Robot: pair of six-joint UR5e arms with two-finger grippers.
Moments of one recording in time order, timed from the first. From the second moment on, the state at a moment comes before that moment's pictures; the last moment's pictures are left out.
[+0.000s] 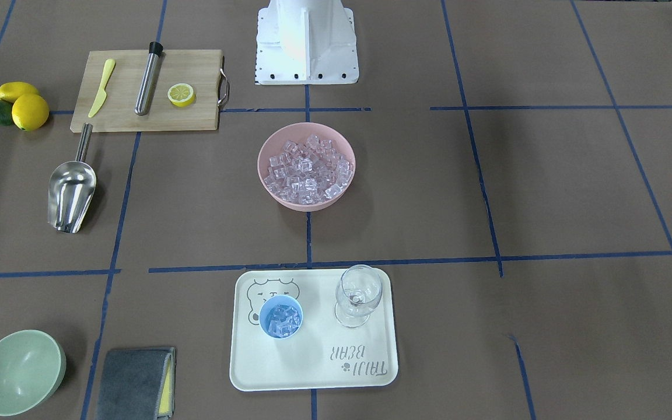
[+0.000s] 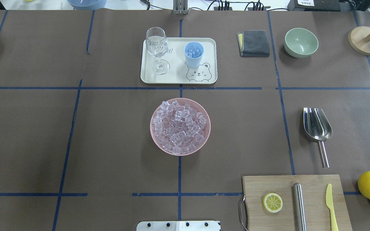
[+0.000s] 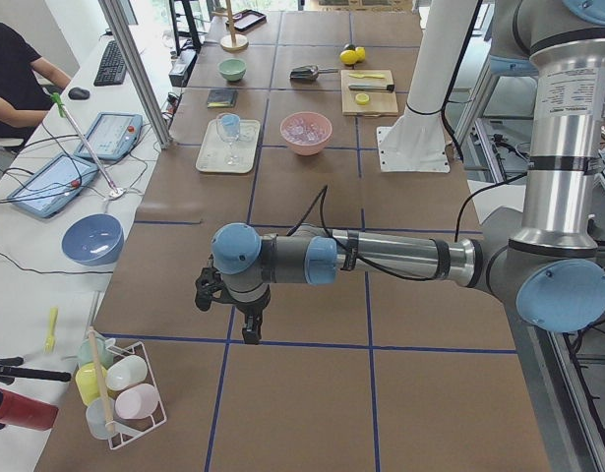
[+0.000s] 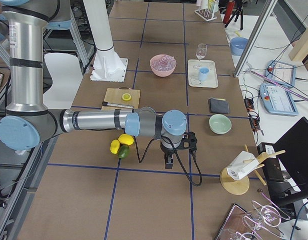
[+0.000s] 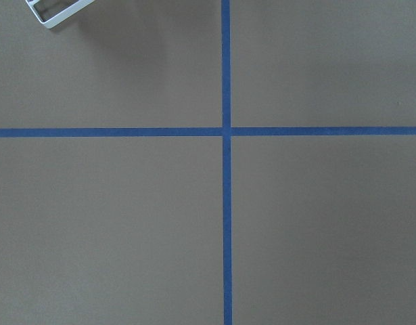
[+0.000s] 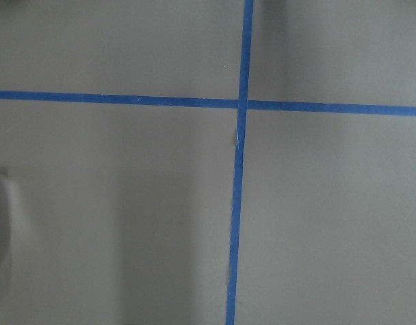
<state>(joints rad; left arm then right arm) -1.59 -1.58 -1.64 -1.48 -2.40 0.03 1.59 -1.64 1.73 -1.69 2.40 -0.07</state>
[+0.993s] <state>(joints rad) -1.59 -1.58 -1.64 -1.48 -2.40 0.02 1.59 -1.63 1.73 -1.69 2.40 -0.03</state>
